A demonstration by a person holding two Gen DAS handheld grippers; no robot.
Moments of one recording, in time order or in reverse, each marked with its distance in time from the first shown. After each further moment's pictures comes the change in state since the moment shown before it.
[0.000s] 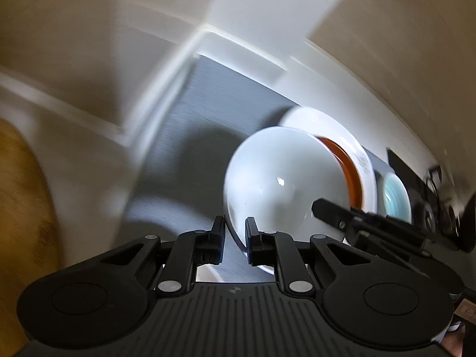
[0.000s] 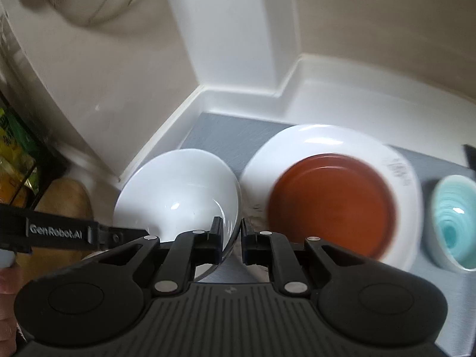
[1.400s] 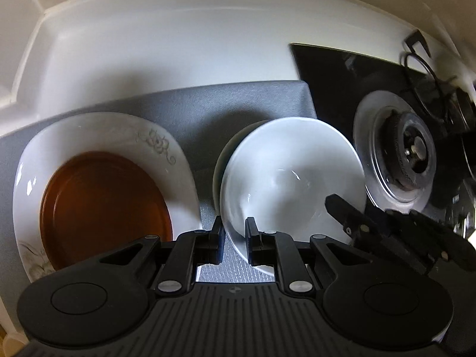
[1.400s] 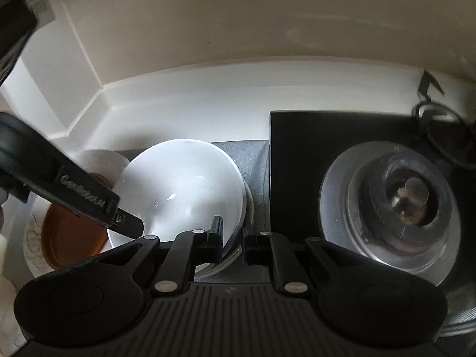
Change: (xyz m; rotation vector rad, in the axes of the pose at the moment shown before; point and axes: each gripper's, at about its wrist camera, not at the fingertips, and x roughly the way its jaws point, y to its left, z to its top) left arm 0.157 -0.284 0.030 0.434 0.333 0.117; right arm -0.052 -0.251 -0.034 0.212 -0.064 -0.271
